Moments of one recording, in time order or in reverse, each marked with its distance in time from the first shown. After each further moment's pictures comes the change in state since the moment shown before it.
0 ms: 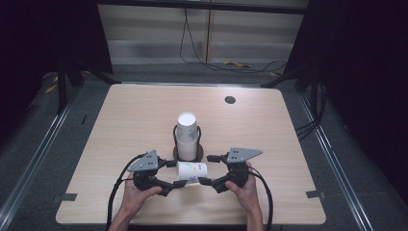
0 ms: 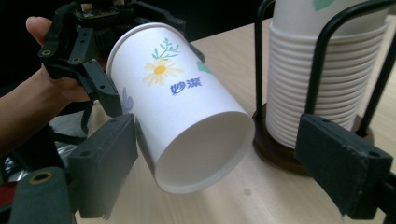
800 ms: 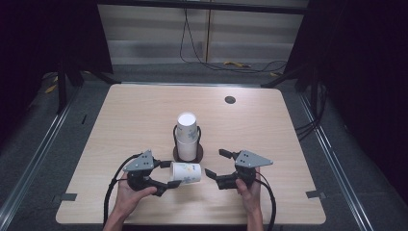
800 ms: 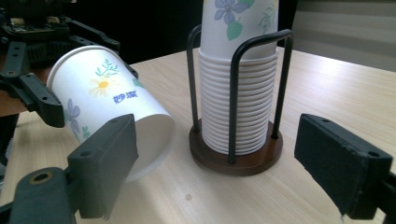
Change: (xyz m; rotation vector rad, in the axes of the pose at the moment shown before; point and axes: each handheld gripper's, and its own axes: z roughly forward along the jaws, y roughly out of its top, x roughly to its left) left arm 0.002 -0.003 -0.015 0.063 0.035 0.001; right arm 0.007 -0.008 -0.016 -0.103 -0.284 -0.046
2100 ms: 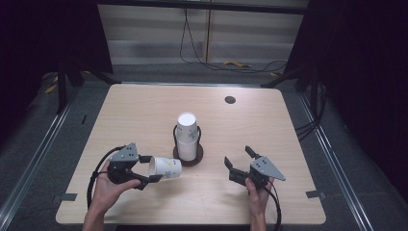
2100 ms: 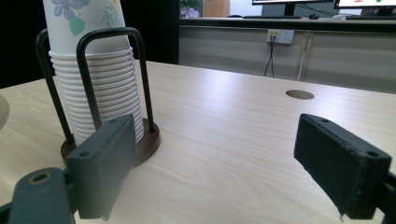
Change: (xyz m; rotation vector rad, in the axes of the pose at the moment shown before) left arm 0.022 0.011 -0.042 0.193 0.114 -0.054; right arm -0.016 -0.035 -0.021 -0.131 -0.455 0.042
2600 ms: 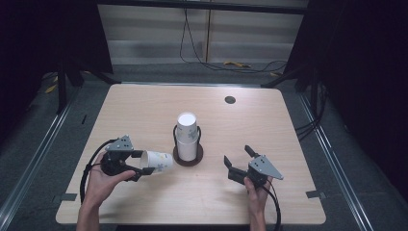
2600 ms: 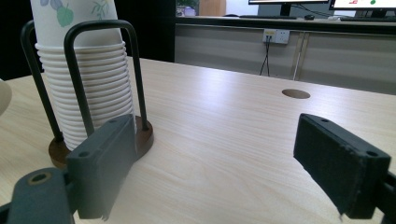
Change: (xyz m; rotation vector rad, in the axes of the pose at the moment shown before) left arm 0.020 0.004 -0.014 0.079 0.081 -0.049; right arm 0.000 -0.003 0.006 0.006 -0.017 -0.014
